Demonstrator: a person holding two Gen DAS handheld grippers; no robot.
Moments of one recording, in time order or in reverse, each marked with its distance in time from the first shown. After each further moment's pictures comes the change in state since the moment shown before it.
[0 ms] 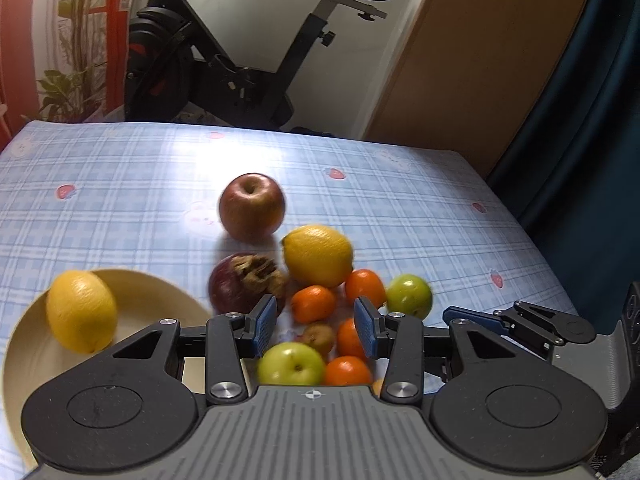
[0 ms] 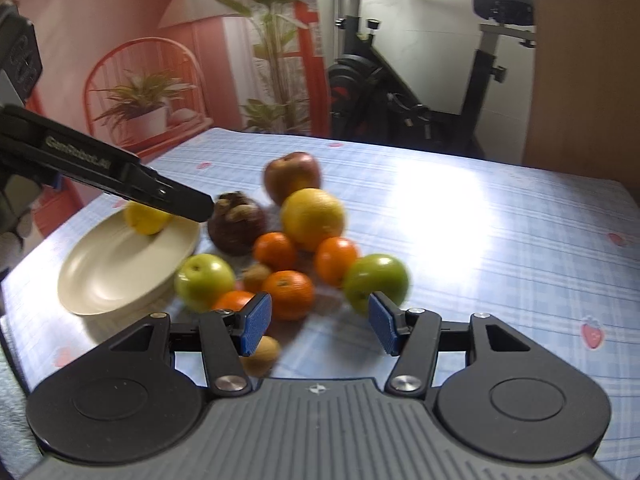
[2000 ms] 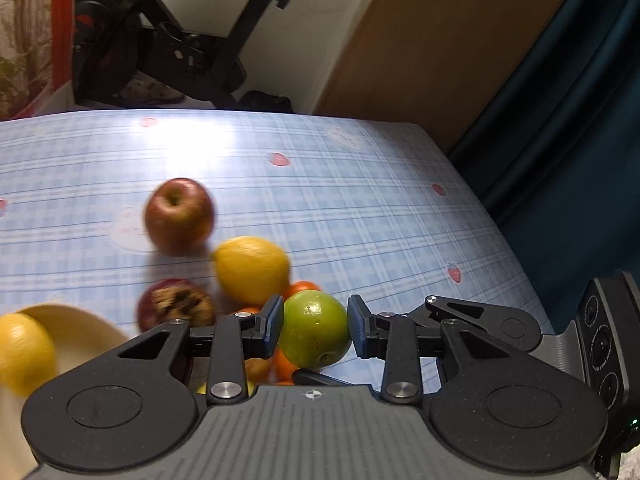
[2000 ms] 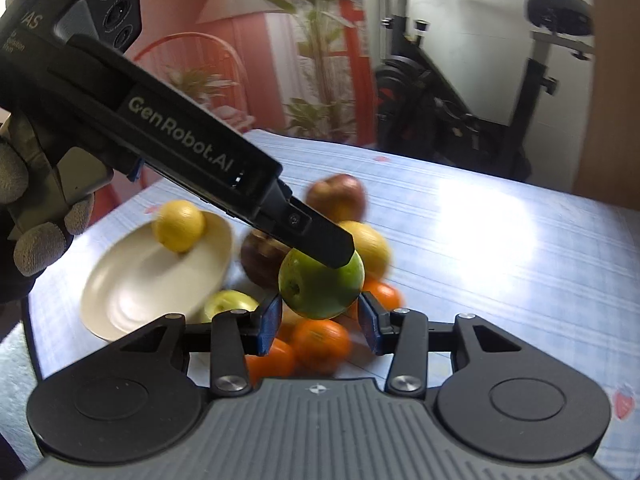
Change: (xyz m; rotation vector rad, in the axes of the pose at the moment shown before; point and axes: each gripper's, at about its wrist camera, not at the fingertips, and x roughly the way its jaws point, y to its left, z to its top) left arm 0.023 -0.025 0.036 0.011 0.138 -0.109; right arm 0.025 0.027 0.040 -0.089 0.024 0.187
